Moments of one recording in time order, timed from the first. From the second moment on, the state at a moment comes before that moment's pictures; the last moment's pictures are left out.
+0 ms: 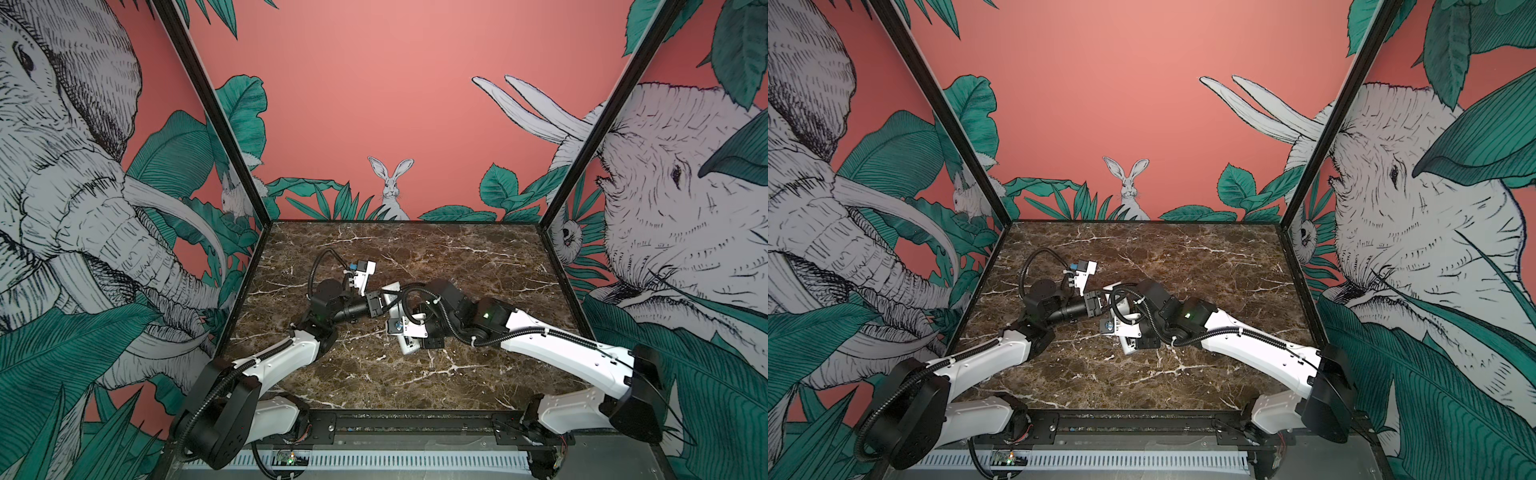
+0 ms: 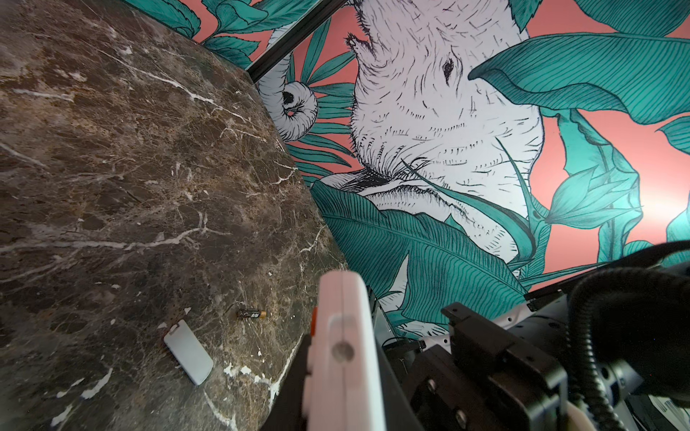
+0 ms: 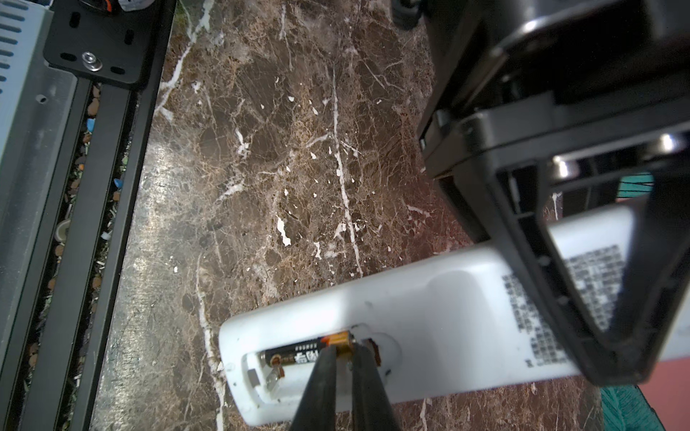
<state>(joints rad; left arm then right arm) -0.51 1.24 0.51 0.65 0.77 -0.92 1.01 1.37 1.16 -0.65 -0.12 -0.74</state>
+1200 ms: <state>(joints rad) -0.51 1.22 0.50 0.61 0.73 -0.91 1.07 1.40 1.15 -0.61 -0.01 -0.68</state>
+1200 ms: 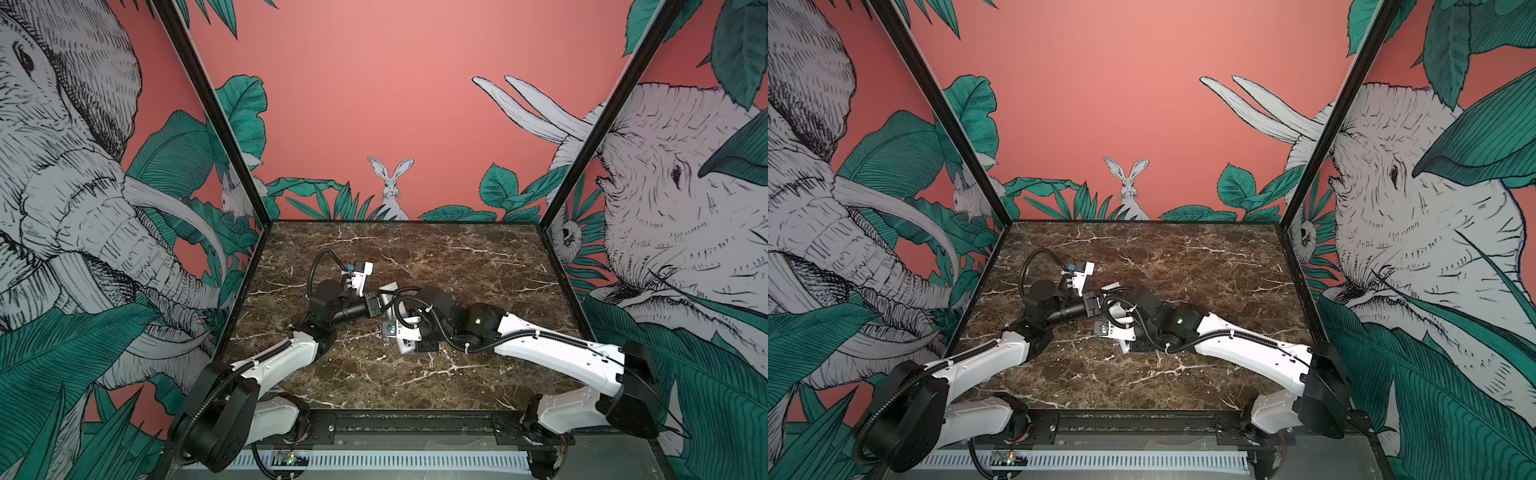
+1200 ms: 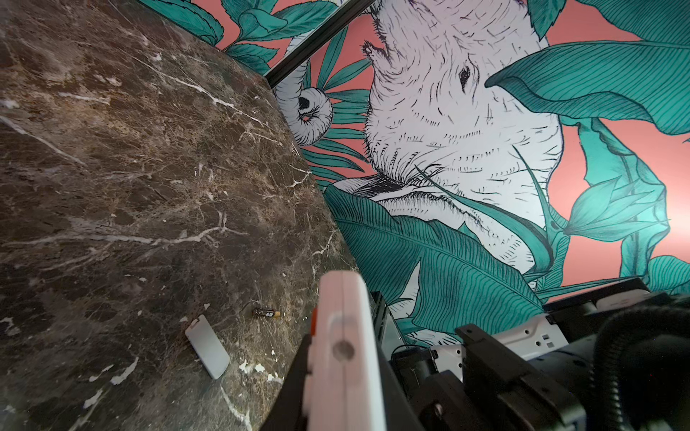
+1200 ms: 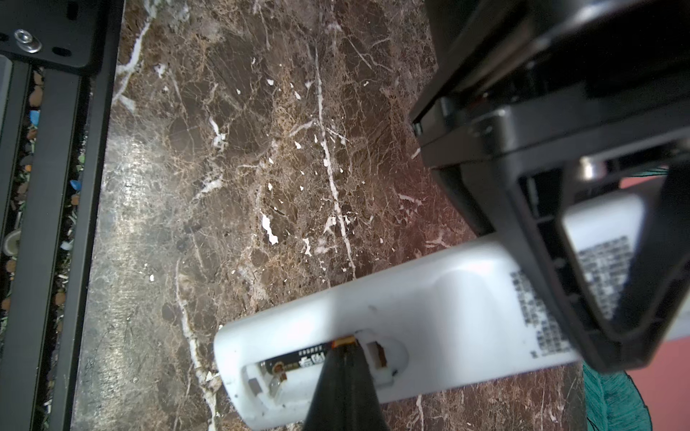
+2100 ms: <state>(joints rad) -0.49 1.16 0.49 0.52 0.69 -0.86 1.07 1.28 1.08 -0.55 -0.03 -0.59</state>
